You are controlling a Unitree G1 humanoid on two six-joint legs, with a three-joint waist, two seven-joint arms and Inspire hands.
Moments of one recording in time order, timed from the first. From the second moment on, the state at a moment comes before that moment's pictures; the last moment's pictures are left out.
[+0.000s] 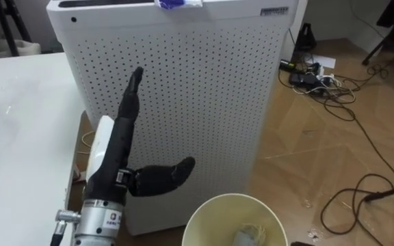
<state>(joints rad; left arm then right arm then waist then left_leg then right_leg) 0.05 0.24 -0.20 -0.18 0.35 -0.21 0.30 0.08 -0.28 0.17 0.64 0.50 -0.07 0.02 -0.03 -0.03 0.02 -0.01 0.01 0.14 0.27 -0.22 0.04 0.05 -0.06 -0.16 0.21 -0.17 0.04</state>
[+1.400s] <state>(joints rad) -0.06 0.35 -0.12 -0.23 0.68 -0.39 0.58 0.12 -0.30 0.14 0.71 0.45 -0.08 0.04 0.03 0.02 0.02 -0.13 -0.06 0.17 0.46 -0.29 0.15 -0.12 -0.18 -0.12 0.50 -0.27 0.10</state>
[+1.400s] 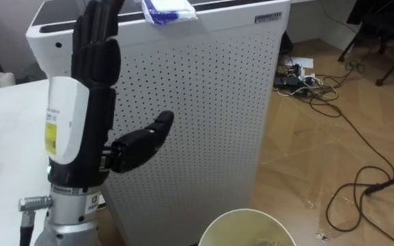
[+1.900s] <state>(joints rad) -0.08 0.35 -0.08 -0.29 0.73 -0.34 0.56 0.12 -0.31 0.14 0.66 0.40 -0.07 0.11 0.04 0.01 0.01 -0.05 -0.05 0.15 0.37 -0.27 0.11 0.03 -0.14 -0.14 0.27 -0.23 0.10</state>
